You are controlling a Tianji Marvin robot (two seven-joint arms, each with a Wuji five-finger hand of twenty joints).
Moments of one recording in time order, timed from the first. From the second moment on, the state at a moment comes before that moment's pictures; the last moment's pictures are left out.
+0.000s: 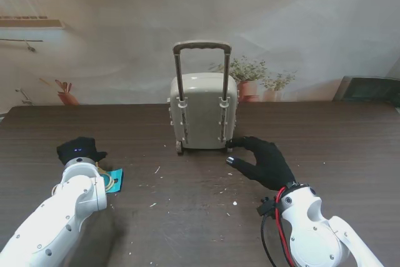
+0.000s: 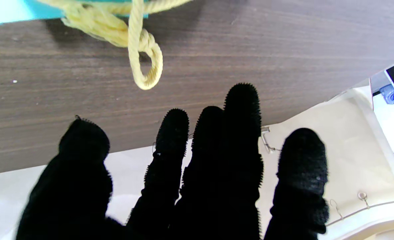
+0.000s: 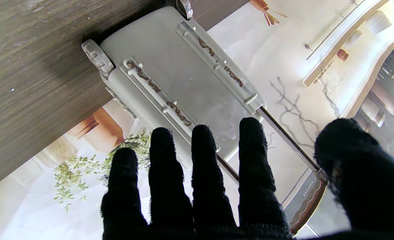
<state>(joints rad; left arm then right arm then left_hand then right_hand) 1.46 -1.05 -1.17 -1.48 1.25 0.70 -0.14 -1.92 -1.13 1.29 -2.03 -0.53 -0.01 -0.14 0.71 -0.28 0.13 0.05 0.89 0.13 0.75 0.44 1.03 0.20 0.57 0.49 1.24 0.16 0.42 0.17 0.67 0.48 1.35 0.56 0.26 -0.43 0.95 -0.16 0.58 -0.02 0.57 0.38 0.62 0.16 0.48 0.30 0.64 0.25 0.19 0.30 0.11 0.34 0.69 0.40</state>
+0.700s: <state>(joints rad) 1.36 -1.05 -1.04 -1.33 1.12 0.78 -0.11 -1.92 -1.13 1.28 -2.03 -0.53 0.01 -0.13 0.71 -0.30 0.19 0.05 0.87 0.13 0.78 0.44 1.03 0.19 0.58 0.49 1.24 0.15 0.44 0.17 0.68 0.47 1.36 0.56 0.26 -0.42 0.95 -0.16 0.58 -0.02 0.57 0.38 0.62 0.16 0.48 0.30 0.64 0.25 0.19 0.30 0.11 0.34 0.69 0.41</state>
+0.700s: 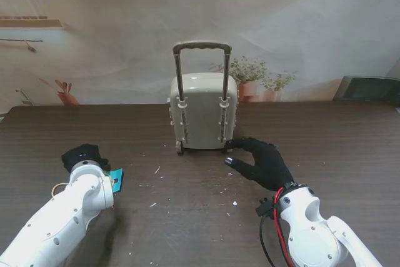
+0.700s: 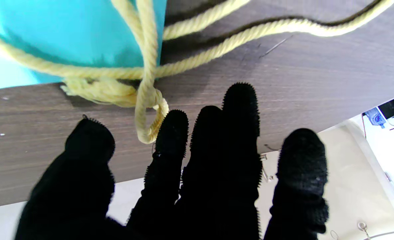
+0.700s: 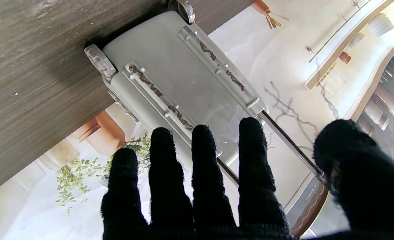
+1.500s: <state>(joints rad) 1.39 -1.08 -1.09 -1.33 0.94 0.75 0.01 -1.91 -1.13 1.27 -2.03 -0.54 0.04 -0.13 1.05 -0.32 0.32 -0.08 0.64 0.13 1.04 0.50 0.94 0.14 0.63 0.64 1.22 0.09 0.35 0.16 0.54 0.43 1.39 0.62 0.28 -0.35 0.96 -0.16 0.60 -0.01 0.57 0.38 0.62 0.16 0.48 0.30 0.64 0.25 0.18 0.30 0.11 0.34 0.68 0.41</state>
